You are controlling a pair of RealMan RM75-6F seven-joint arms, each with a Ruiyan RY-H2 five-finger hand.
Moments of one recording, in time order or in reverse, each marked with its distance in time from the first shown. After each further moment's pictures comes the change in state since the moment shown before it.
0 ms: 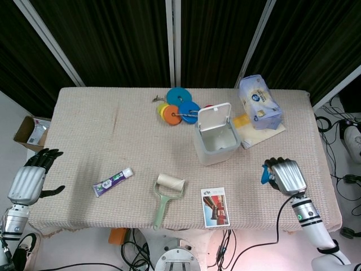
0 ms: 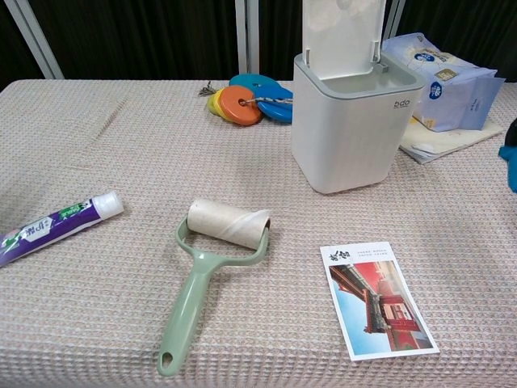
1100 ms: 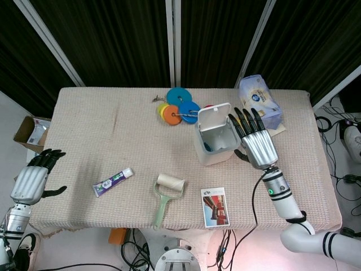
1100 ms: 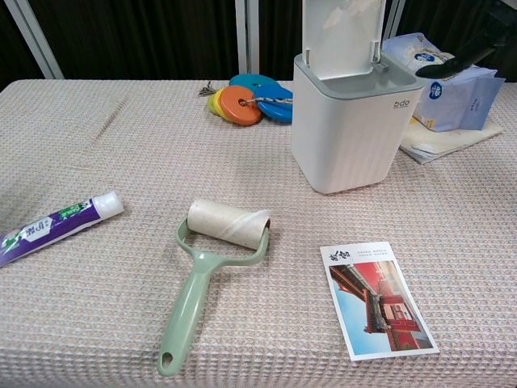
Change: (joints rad) left arm -0.007 -0.004 0.004 0.007 -0.001 -0.012 -0.006; right arm 0.180 -0.101 0.180 -0.070 0.006 0.022 -0.088
